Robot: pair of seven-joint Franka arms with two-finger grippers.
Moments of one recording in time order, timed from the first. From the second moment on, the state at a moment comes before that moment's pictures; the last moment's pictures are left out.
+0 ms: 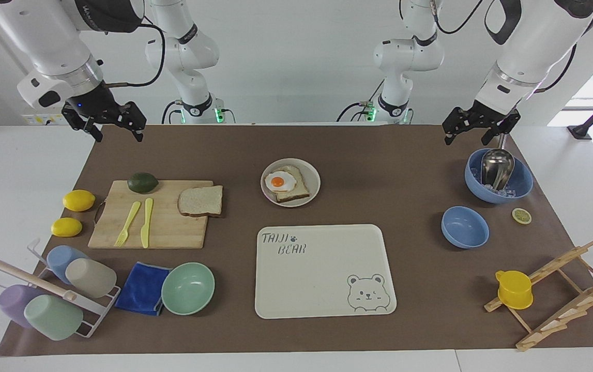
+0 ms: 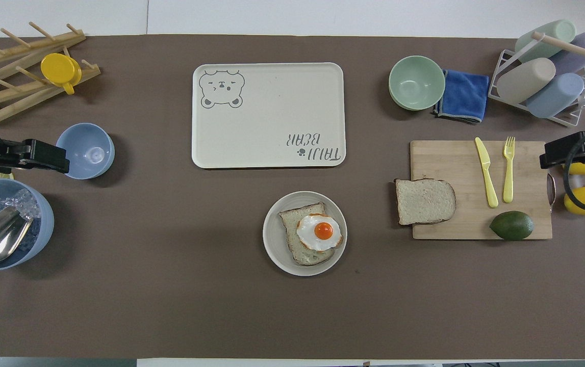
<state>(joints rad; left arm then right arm) -0.12 -0.04 0.00 -1.65 -0.03 1.57 -0.04 0.06 0.00 -0.10 -1.57 0.01 1.50 -0.01</state>
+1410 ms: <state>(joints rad) -0.12 -0.04 0.00 -1.65 -0.03 1.57 -0.04 0.39 0.15 -0.08 -1.78 -0.37 1.73 0.35</state>
